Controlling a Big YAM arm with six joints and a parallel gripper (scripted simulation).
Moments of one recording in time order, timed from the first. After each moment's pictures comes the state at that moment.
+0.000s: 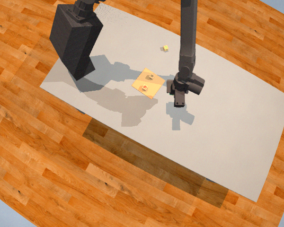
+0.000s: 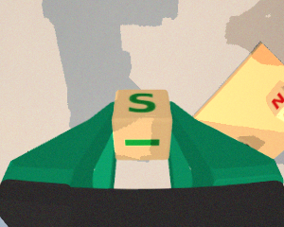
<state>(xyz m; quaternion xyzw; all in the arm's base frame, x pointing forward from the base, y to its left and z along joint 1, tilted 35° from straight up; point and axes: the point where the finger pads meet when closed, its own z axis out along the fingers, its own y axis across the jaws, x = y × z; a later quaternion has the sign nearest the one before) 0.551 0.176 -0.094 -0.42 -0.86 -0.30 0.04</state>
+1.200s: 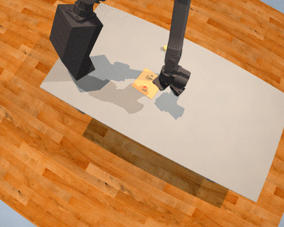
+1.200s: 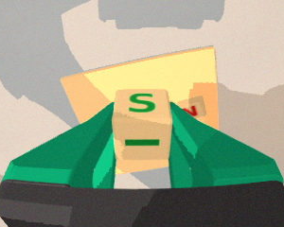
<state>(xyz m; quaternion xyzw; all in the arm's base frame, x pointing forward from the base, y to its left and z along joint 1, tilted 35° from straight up) 0.480 0.178 -0.122 -0.06 -0.96 -0.28 -0.06</state>
